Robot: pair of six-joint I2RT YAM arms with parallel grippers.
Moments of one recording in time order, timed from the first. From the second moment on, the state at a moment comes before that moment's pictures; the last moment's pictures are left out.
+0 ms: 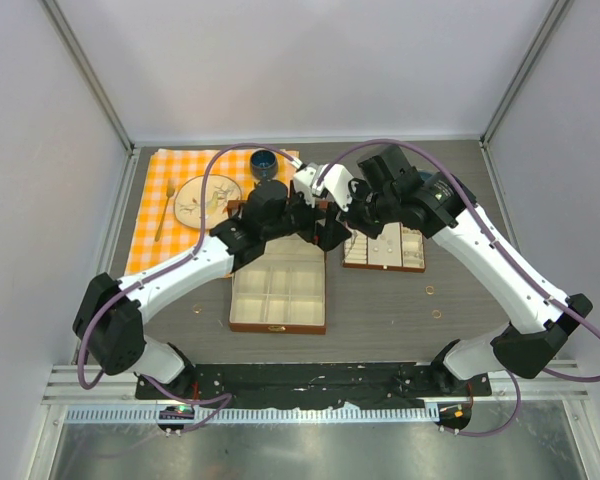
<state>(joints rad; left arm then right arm) -0.76 1.47 1.12 0.06 0.29 -0.27 0.72 1.41 1.69 -1.12 -0.09 -0.50</state>
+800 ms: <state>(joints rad) -0.78 1.45 1.12 0.01 0.21 -0.31 0.69 1.40 1.70 -1.13 -0.14 -0.49</state>
